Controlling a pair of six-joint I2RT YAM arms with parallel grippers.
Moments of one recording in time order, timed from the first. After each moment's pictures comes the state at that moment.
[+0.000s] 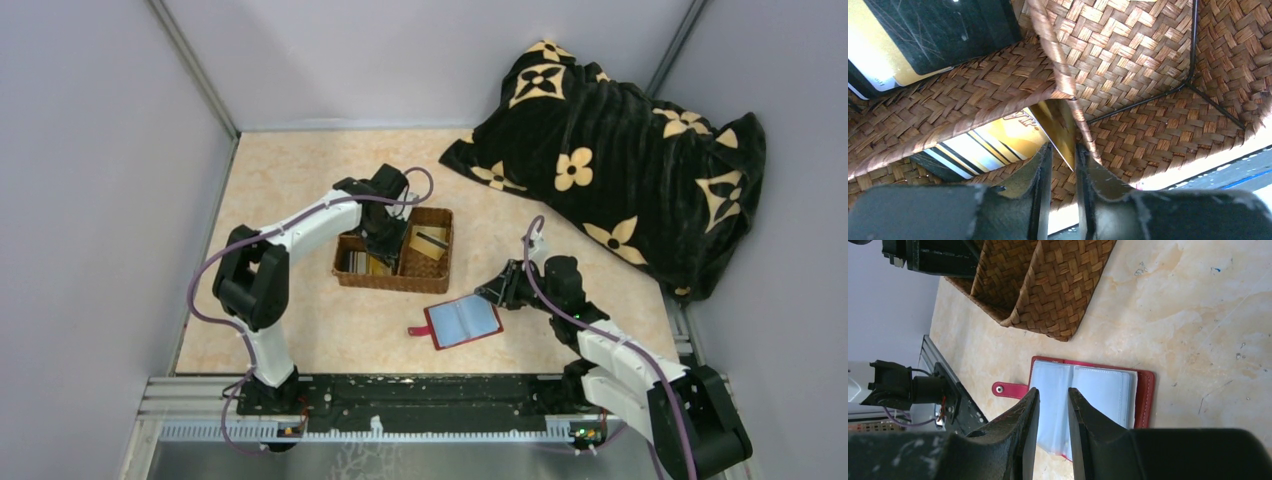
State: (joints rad) left arm -0.60 1.84 1.41 -0.88 0.13 -0.18; right arm 0.37 0.93 0.20 0.31 -0.49 0.65
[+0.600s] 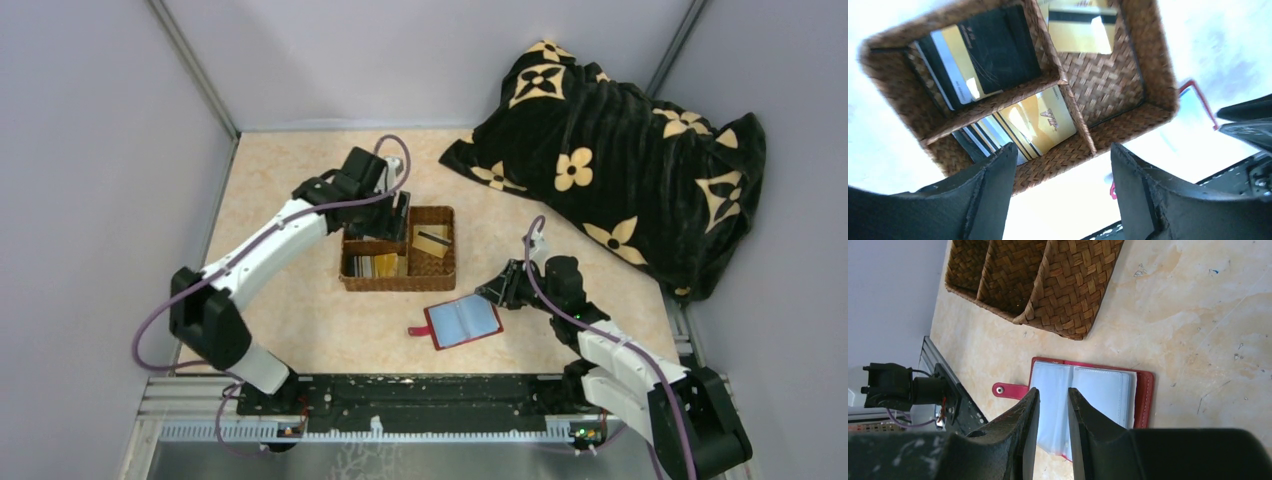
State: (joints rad) left arm -0.61 1.61 1.41 -0.81 0.05 -0.25; right arm 0.36 0.92 0.20 0.30 -0.49 0.65
